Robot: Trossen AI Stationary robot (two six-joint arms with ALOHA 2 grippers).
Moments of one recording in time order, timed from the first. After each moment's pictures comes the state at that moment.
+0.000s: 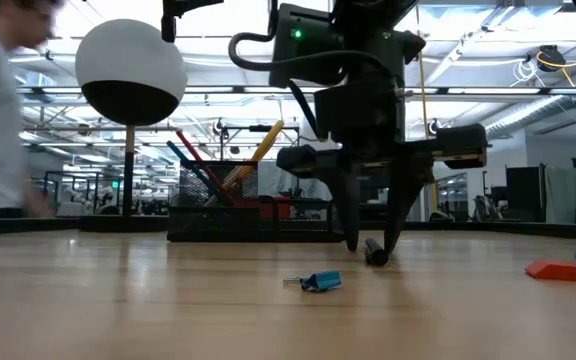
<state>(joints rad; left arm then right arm) 0.47 0.95 0.94 0.09 0.24 -0.76 0.13 2.06 1.39 -0.78 -0.17 -0.86</state>
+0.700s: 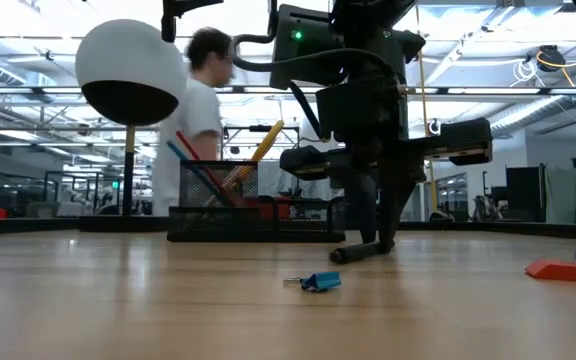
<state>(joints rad) 0.47 0.95 0.94 0.09 0.24 -0.75 0.14 2.06 1.39 -0.81 -0.19 -0.85</state>
